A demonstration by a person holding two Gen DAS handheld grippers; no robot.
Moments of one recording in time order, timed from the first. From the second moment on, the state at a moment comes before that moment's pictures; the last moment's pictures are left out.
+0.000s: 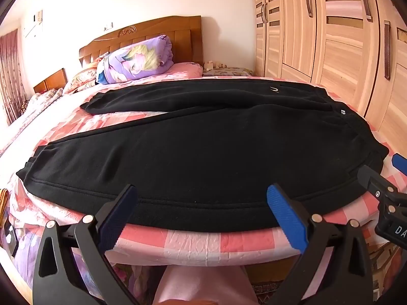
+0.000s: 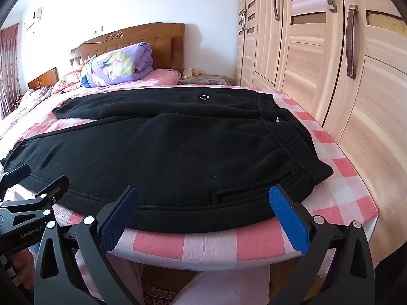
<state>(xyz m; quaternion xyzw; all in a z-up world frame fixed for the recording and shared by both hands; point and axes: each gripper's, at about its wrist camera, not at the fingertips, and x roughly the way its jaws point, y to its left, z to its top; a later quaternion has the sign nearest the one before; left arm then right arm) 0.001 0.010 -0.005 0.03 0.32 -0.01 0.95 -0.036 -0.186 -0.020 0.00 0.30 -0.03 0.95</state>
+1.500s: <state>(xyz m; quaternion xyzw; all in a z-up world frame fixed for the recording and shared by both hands) -0.001 0.016 -0.007 0.03 0.32 -0.01 0.95 -0.037 -0.188 -0.025 0.01 0.32 -0.03 0.95</state>
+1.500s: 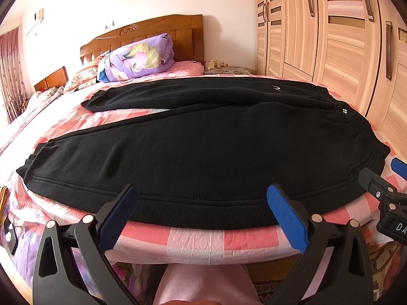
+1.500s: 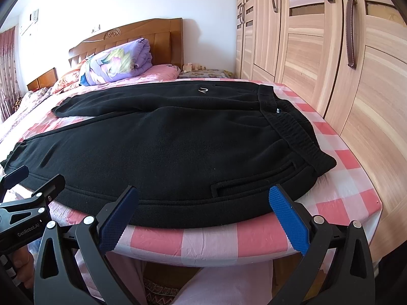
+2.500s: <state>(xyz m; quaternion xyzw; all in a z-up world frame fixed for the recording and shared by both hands) -0.002 0.018 -0.009 0.03 0.33 0.00 0.94 -0.033 -0.191 -0.024 0.02 0.32 -0.03 0.95</state>
